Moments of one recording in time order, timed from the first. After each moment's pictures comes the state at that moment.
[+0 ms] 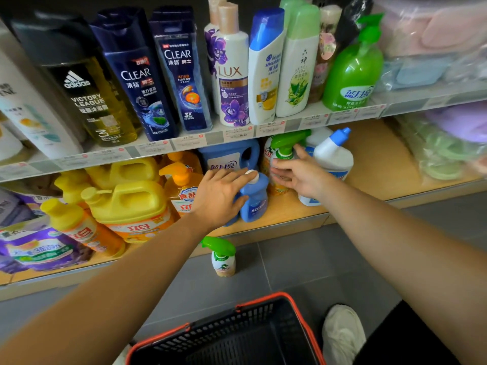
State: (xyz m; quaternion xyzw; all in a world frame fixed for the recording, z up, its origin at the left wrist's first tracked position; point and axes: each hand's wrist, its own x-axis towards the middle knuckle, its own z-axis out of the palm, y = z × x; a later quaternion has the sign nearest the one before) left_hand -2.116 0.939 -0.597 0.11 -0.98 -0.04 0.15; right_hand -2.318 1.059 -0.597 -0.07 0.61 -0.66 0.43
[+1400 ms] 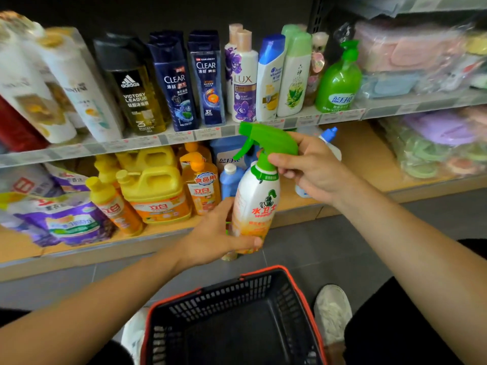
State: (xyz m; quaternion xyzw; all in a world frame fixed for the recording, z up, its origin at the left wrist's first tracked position) left_hand -1.994 1.022 -0.546 0.19 -0.82 -0.53 0.06; right_hand -2.190 1.138 -0.462 -0.34 0.53 -0.66 0.40
